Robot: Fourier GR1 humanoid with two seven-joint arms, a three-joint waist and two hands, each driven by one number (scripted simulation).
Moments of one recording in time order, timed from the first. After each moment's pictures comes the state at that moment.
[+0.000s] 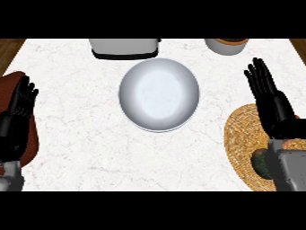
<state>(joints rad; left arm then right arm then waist) -0.06 0.32 0.03 -1.61 0.08 0.19 0.00 -0.25 -0.19 -0.04 -1.46 -0.12 0.03 -0.16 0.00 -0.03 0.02</state>
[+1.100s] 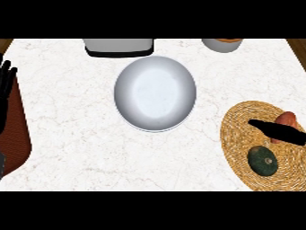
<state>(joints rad) -0.21 0.37 0.17 -1.53 0.20 0.09 0.00 -0.10 -0.37 -0.03 -1.73 0.41 -0.31 0.15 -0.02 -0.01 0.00</state>
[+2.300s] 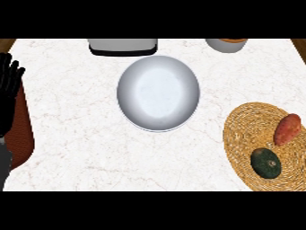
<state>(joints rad) -0.23 0.34 0.18 -1.49 0.19 0.06 -0.03 -0.04 -0.74 -0.15 -2.01 0.13 0.47 0.88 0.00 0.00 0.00</state>
